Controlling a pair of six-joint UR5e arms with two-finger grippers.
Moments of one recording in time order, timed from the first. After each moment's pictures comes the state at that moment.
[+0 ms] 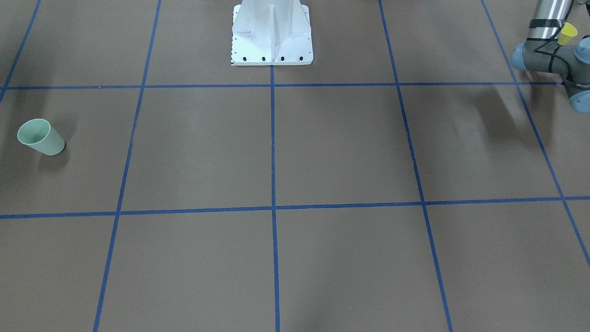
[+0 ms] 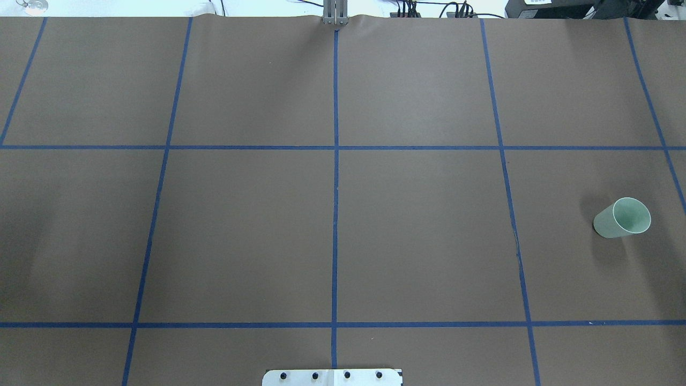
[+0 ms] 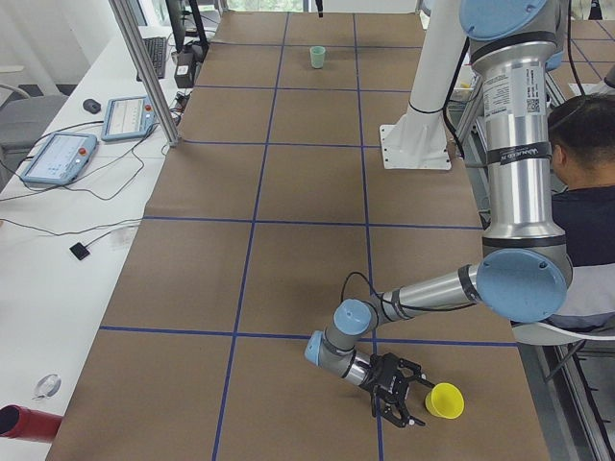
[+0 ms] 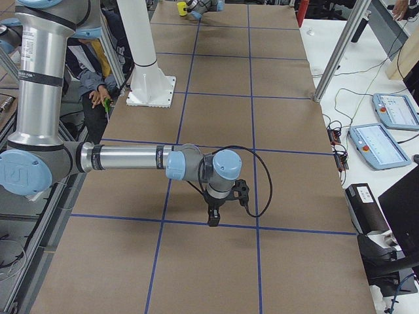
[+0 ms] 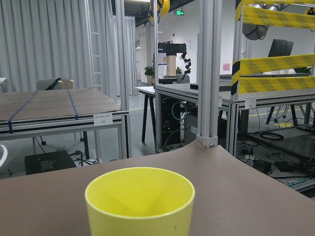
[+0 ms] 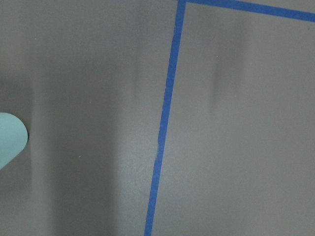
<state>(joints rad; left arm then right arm) -0.89 -1.42 -1.20 -1.00 -2.12 -2.56 1.47 -1.73 1.76 -1.70 2.30 -0.12</state>
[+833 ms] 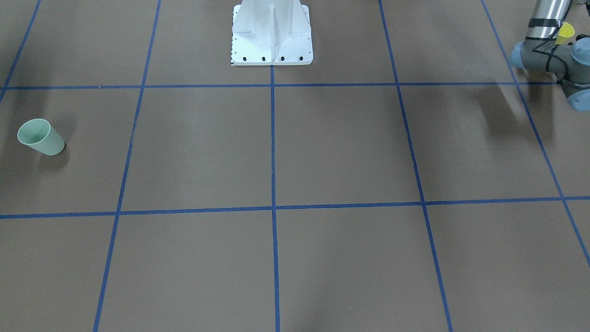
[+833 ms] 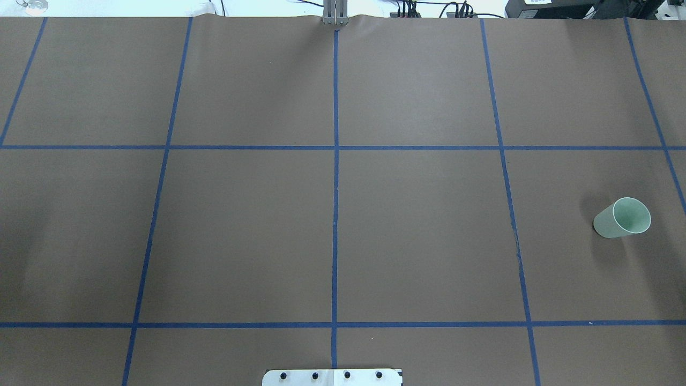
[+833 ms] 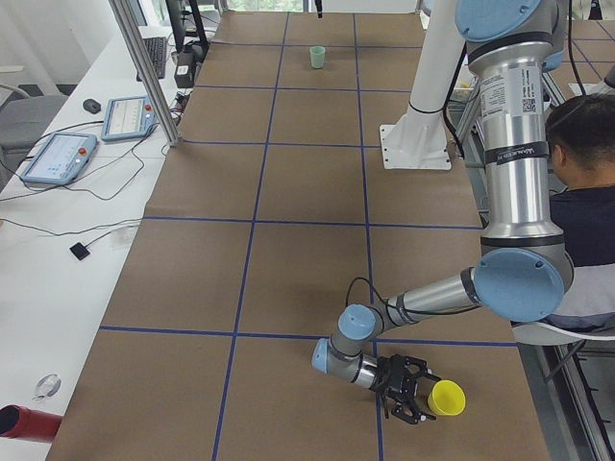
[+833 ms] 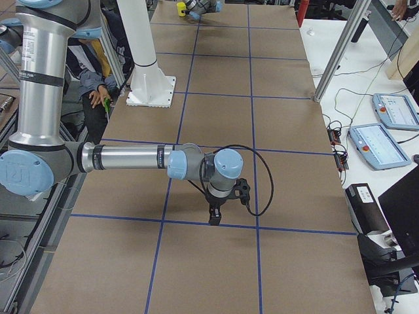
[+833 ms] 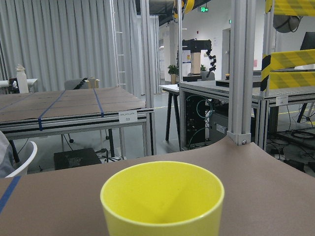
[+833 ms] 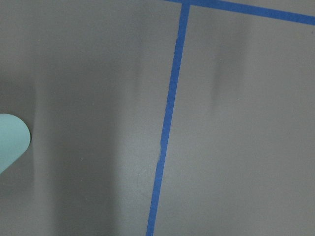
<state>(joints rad) -0.86 -1.42 -1.18 -0.98 -2.23 -2.53 1.46 -1.73 1.76 -1.70 2.30 -0.12</state>
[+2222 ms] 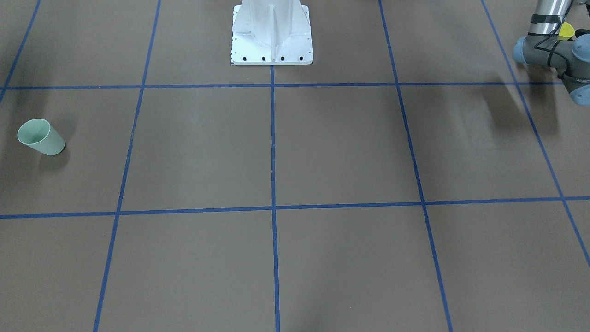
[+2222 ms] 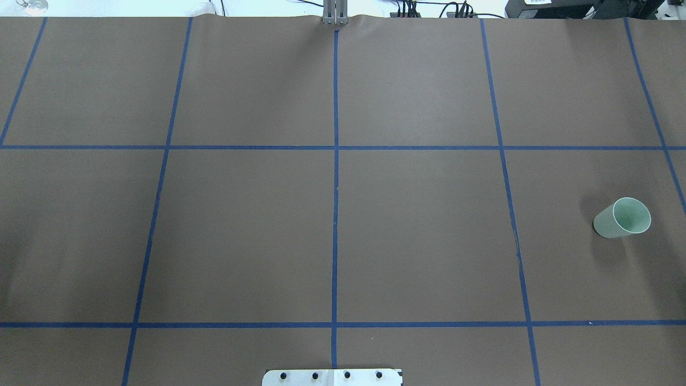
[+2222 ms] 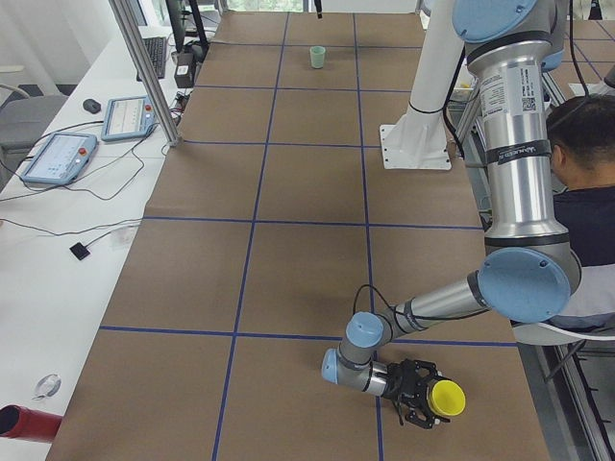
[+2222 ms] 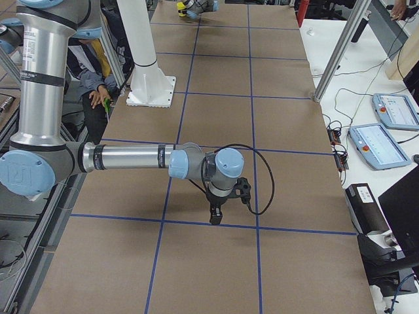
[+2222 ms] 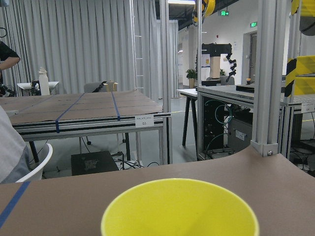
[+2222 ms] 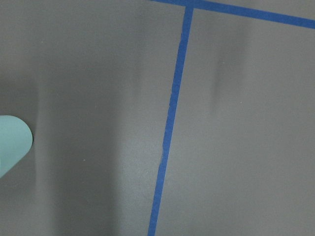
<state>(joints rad) -0.83 -1.39 -1.16 -0.98 -2.29 -2.53 1.45 -1.72 1.76 -1.70 2.30 -0.12</state>
